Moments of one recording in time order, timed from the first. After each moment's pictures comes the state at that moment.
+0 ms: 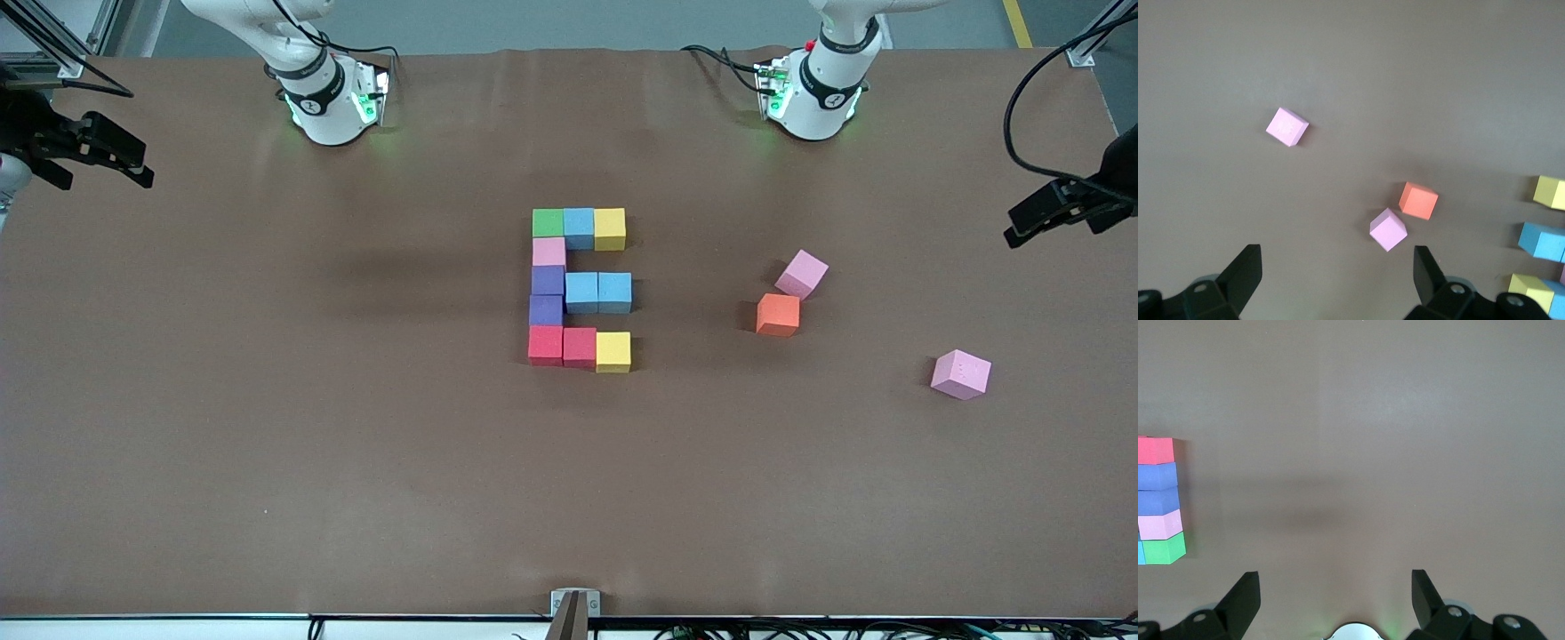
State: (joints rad) left arm 0.04 -0.01 -0.05 -1.53 0.03 1.53 -0.16; right arm -0.01 -0.13 0.02 -1.60 0.01 1.43 0.00
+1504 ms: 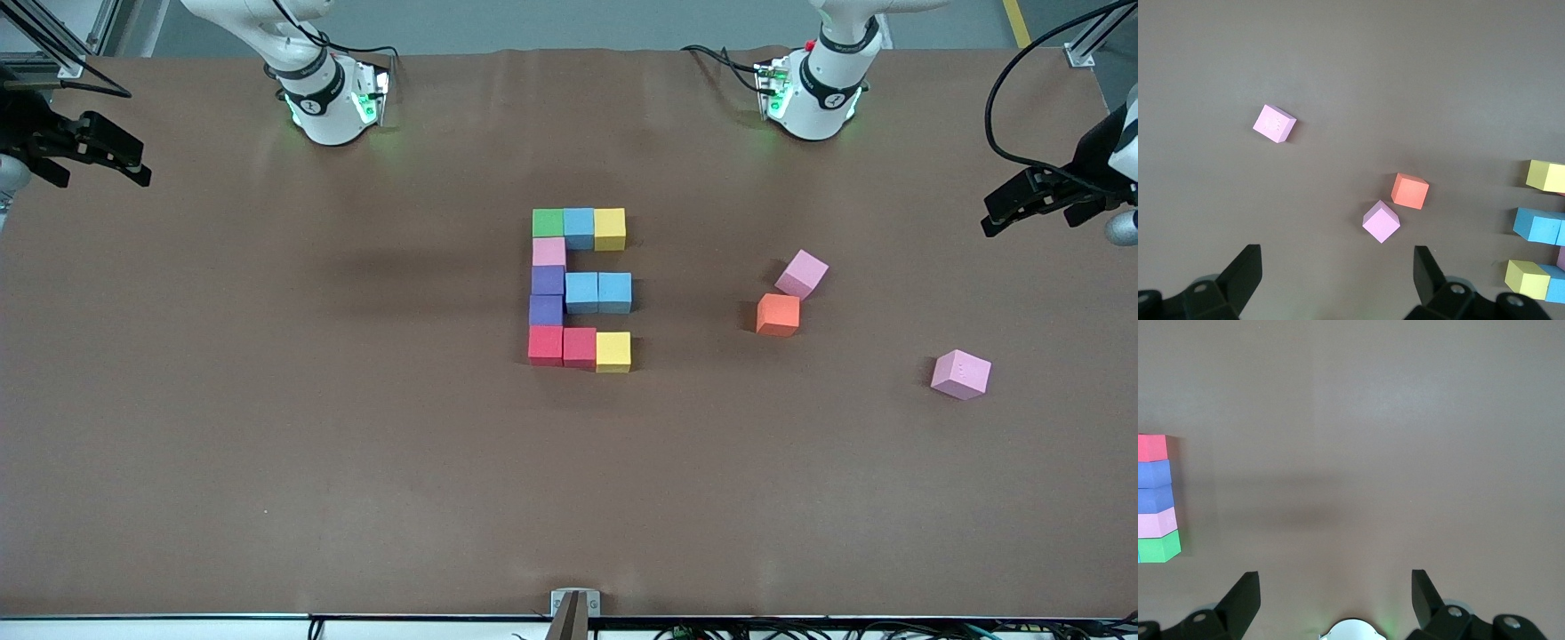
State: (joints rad) left arm 0.02 -0.02 -0.08 -1.54 0.02 1.53 -0.16; right arm -0.01 -0.13 0.02 -1.60 0.00 1.42 0.00
